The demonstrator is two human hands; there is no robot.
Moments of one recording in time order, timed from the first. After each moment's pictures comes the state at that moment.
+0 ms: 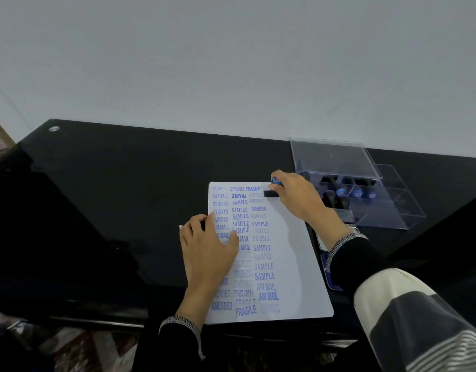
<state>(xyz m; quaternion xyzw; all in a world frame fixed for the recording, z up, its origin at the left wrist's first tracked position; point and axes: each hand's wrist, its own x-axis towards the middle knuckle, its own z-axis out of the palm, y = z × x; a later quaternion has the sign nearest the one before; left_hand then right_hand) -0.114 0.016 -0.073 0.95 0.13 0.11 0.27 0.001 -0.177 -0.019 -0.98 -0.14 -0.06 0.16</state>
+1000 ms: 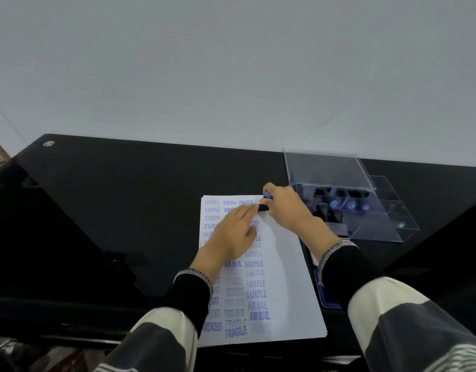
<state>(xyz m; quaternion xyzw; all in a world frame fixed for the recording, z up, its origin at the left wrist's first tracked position) -0.037 -0.015 -0.056 0.95 -0.19 -0.04 0.26 0.010 -0.171 -0.016 -0.98 -0.11 0.00 0.19</state>
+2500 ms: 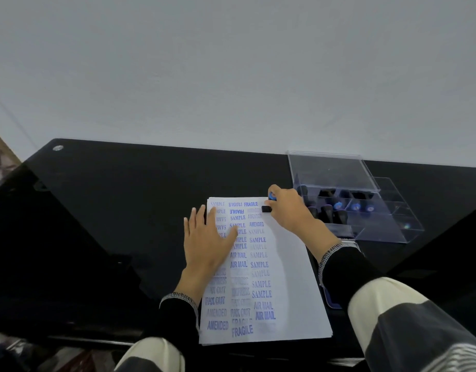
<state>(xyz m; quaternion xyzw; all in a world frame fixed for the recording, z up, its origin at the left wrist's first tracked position) -0.057 0.026 -0.074 0.97 0.06 0.08 0.22 0.007 -0.163 -0.015 -0.98 -0.07 0.00 0.20</state>
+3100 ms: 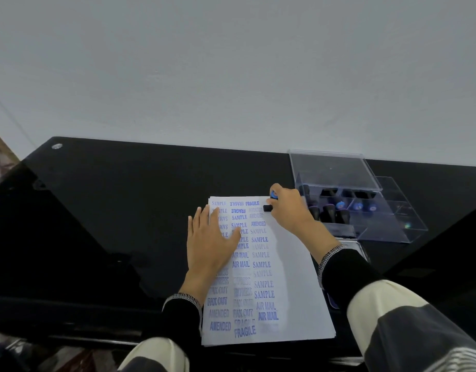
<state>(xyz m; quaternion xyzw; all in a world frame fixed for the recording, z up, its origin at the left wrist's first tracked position) -0.059 0.023 -0.075 0.97 0.05 0.09 0.22 0.007 -0.158 -0.018 -0.98 -0.05 -0.01 0.21</state>
